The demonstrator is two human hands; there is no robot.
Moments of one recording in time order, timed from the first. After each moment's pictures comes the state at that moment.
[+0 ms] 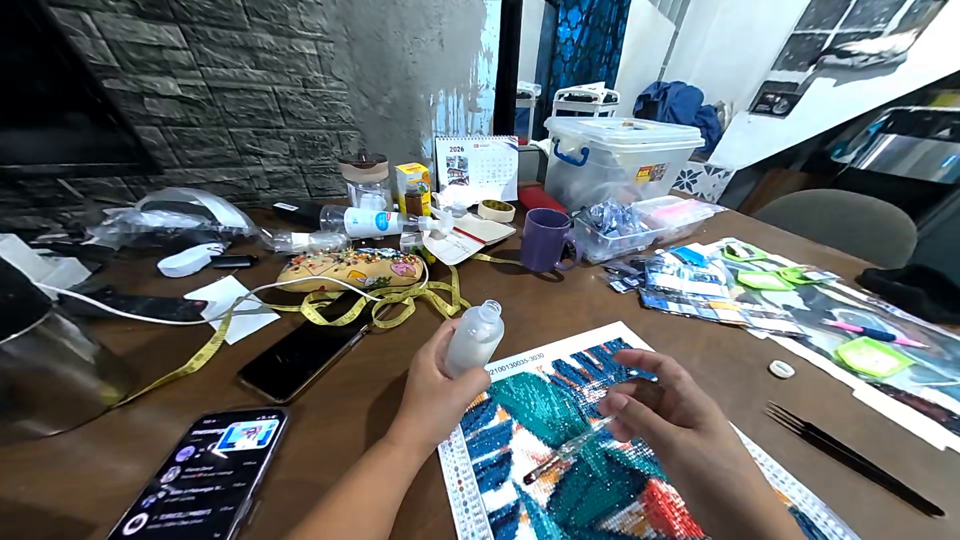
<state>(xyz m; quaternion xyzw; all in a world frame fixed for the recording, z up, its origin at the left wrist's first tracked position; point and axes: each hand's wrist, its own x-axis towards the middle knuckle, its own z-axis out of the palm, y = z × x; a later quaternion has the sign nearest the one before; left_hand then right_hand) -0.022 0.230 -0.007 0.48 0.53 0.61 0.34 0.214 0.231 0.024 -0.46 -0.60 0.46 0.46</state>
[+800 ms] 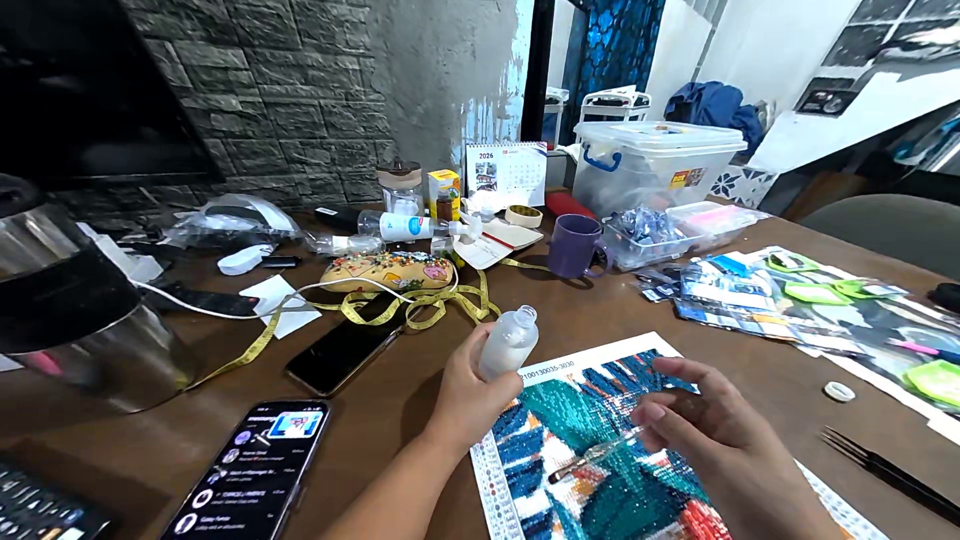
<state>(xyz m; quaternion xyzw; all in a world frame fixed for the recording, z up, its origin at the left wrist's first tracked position) -0.023 0.230 -0.005 0.49 0.53 0.60 0.34 0.211 0.230 0.024 -0.43 -0.63 0.45 0.47</state>
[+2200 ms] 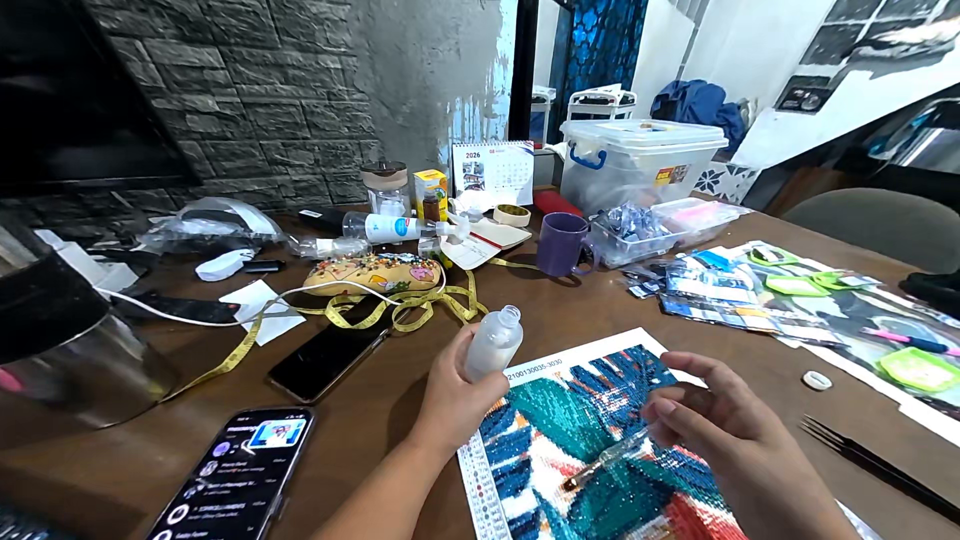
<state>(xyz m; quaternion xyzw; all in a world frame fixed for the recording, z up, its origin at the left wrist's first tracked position) -0.021 0.230 -0.005 0.48 0.54 0.61 0.34 0.228 0.235 0.024 -0.44 -0.60 0.45 0.50</state>
